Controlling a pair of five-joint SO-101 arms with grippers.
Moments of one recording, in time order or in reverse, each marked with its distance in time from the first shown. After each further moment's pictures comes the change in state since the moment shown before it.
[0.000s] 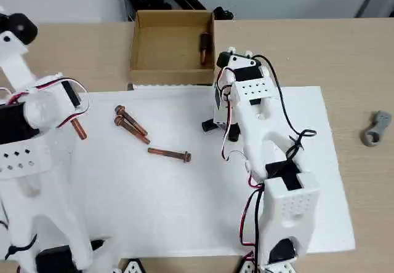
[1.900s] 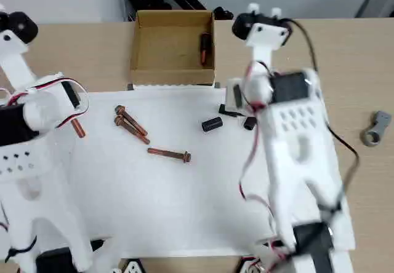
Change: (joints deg) left arm 0.0 -1.2 0.0 -1.2 -1.7; right arm -0.3 -37.1 0.4 12.0 3.5
